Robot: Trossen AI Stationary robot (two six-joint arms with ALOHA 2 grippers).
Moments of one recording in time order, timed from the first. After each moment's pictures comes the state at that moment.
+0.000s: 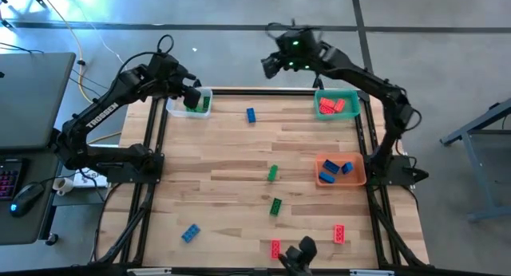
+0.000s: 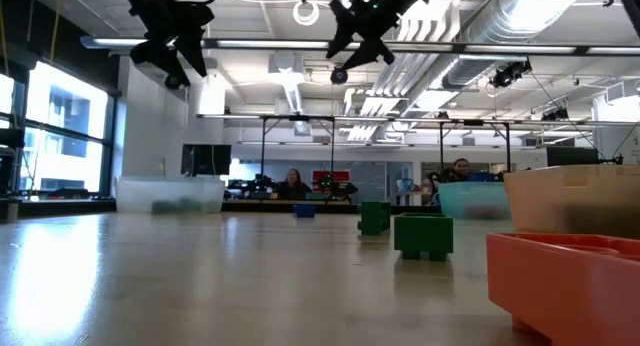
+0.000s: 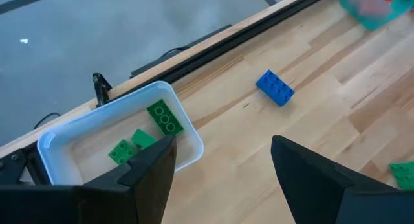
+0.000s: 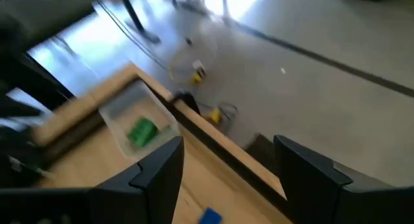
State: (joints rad) left arm 0.95 1.12 1.20 -0.96 0.01 -0.17; right arm -0.59 1.79 1.86 -0.58 0.02 0.25
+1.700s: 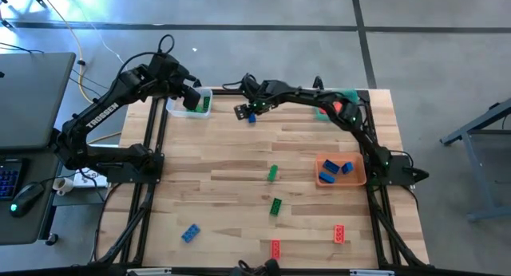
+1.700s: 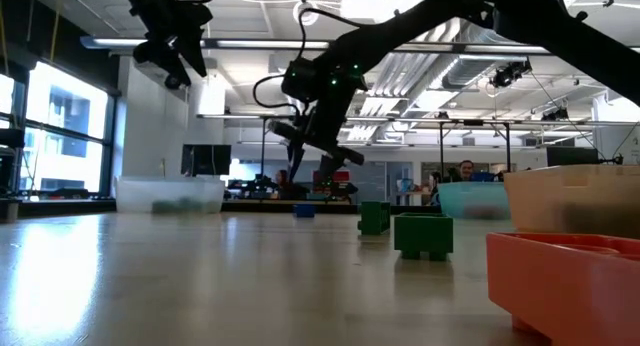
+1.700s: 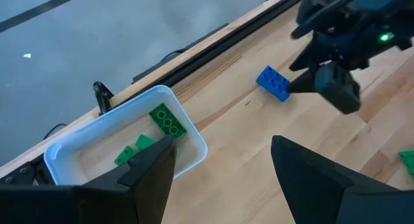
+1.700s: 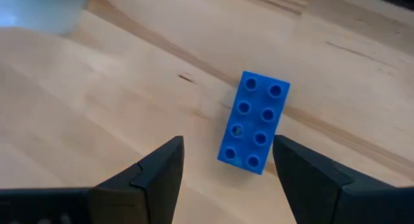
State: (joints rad) left arm 0.94 1.12 1.20 -0.95 0.01 -0.10; right arm -0.43 2.33 2.02 -0.79 0.00 0.68
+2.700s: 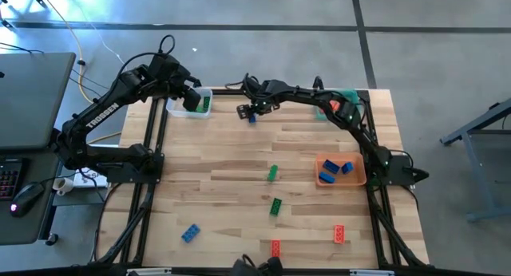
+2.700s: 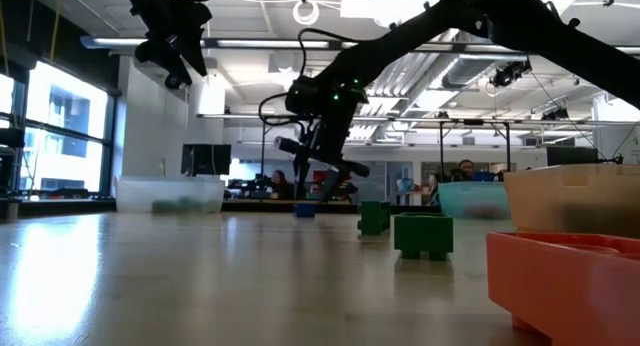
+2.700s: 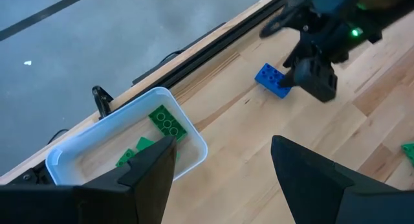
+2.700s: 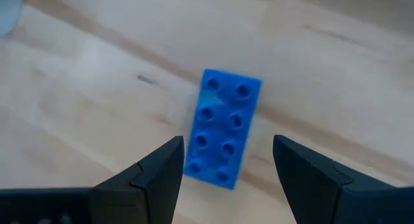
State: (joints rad) left arm 0.93 1.12 1.20 -0.95 0.01 -0.07; right arm -0.46 2.38 2.02 -0.81 -0.03 0.70
